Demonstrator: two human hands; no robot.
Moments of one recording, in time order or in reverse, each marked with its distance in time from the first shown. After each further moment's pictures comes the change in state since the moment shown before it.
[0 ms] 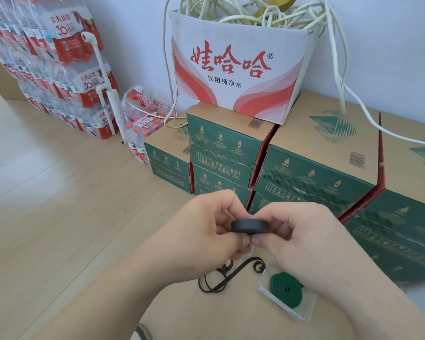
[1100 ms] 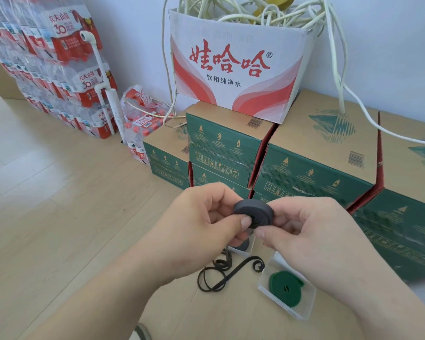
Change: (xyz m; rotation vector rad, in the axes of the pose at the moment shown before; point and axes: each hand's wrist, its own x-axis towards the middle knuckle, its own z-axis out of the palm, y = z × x) left_hand -0.002 0.007 0.000 -0.103 0.121 0.054; right_hand -0.002 -0.005 -0.008 0.075 0.042 0.069
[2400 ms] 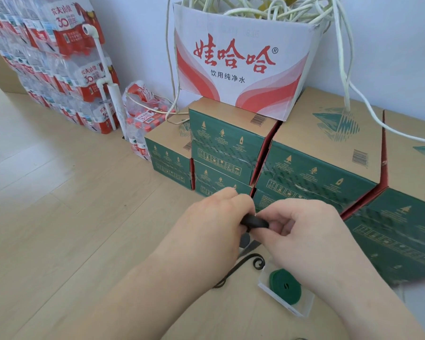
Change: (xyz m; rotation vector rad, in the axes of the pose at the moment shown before) left_hand 0.003 -0.008 0.015 0.837 0.036 0.239; right_hand 0.005 0.006 0.019 -0.227 0.096 -0.020
